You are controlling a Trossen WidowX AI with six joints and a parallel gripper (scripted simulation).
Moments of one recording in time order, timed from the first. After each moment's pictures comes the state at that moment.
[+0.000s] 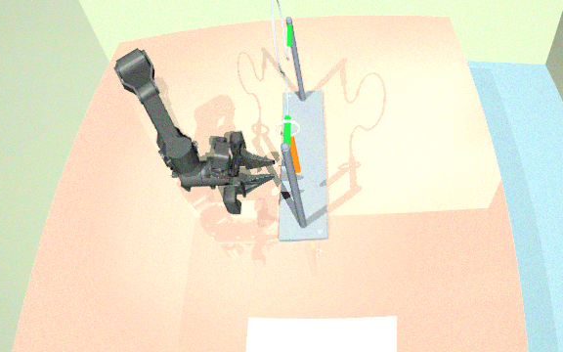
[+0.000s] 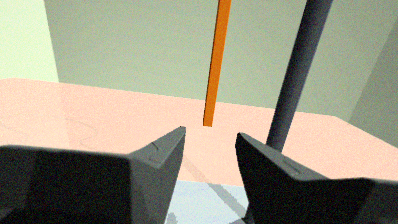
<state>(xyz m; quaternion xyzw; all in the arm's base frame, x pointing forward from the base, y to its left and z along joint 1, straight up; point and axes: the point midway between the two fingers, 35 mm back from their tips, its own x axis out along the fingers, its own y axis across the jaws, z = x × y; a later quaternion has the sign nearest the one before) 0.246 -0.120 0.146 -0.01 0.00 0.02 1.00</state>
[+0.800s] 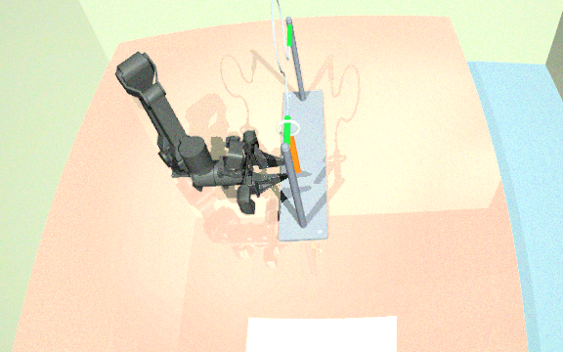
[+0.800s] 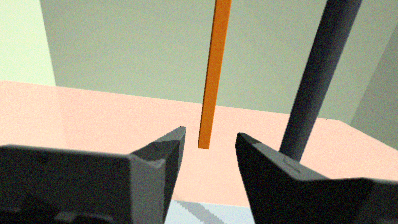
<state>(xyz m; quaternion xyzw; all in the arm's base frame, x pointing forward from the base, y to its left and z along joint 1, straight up) 0.277 -0.122 0.151 -0.01 0.00 0.02 1.00</state>
